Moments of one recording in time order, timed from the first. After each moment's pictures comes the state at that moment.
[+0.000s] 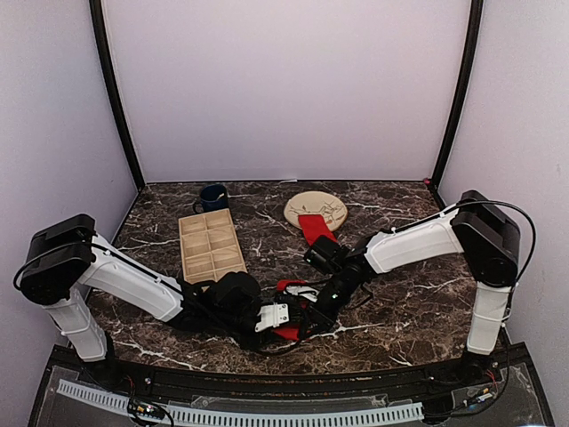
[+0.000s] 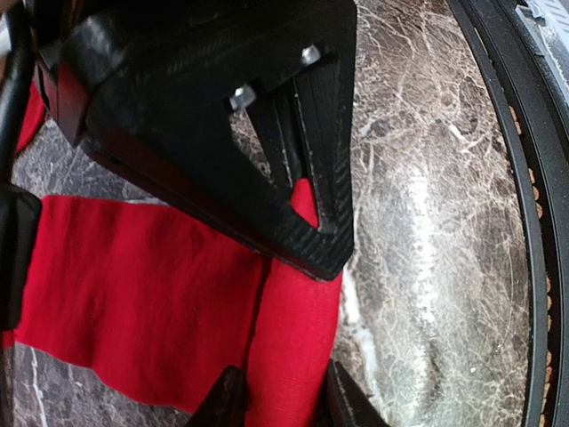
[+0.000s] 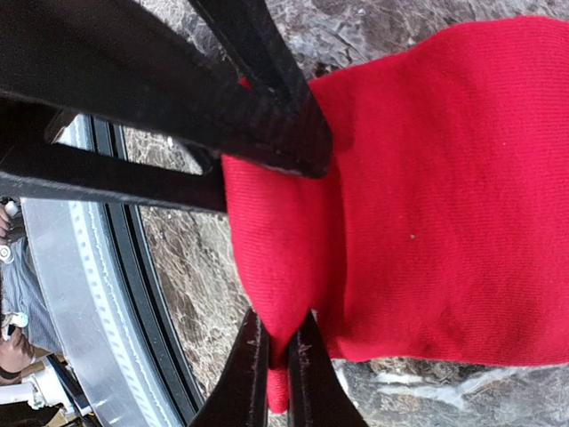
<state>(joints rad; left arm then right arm) -1.14 1.71 0.70 0.20 0.13 0.34 0.95 1.91 1.11 -0.48 -0.69 -0.08</state>
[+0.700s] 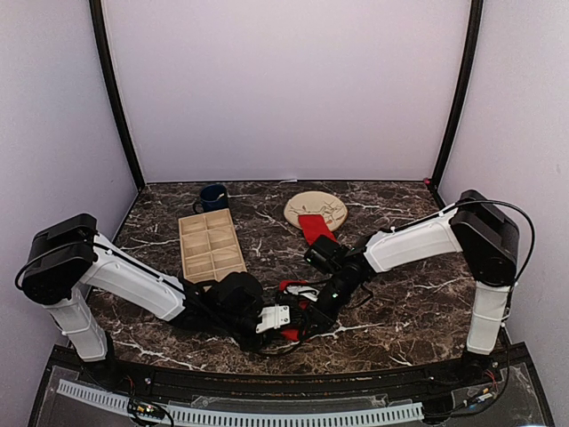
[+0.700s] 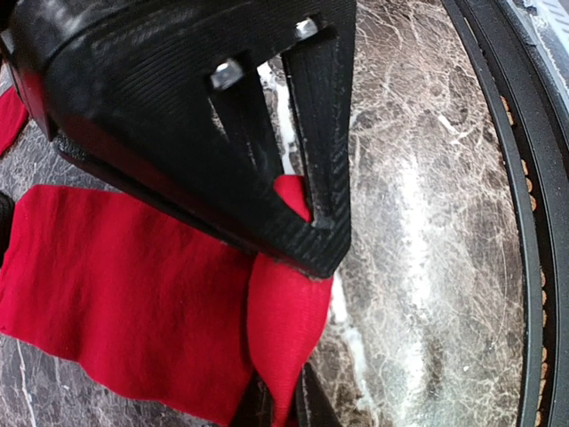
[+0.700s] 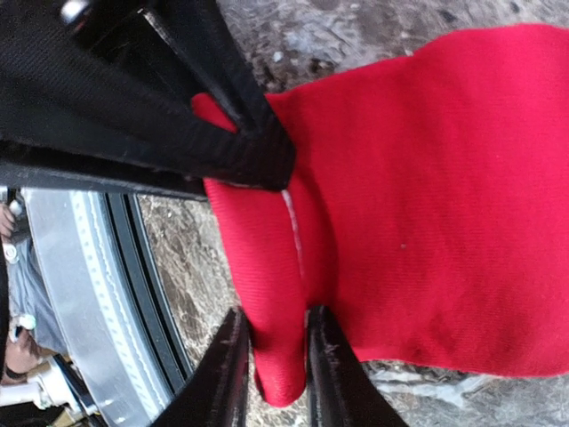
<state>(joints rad) -1.14 1.72 0.72 0.16 0.15 0.35 0.95 1.92 1.11 -0.50 -0.70 -0.08</state>
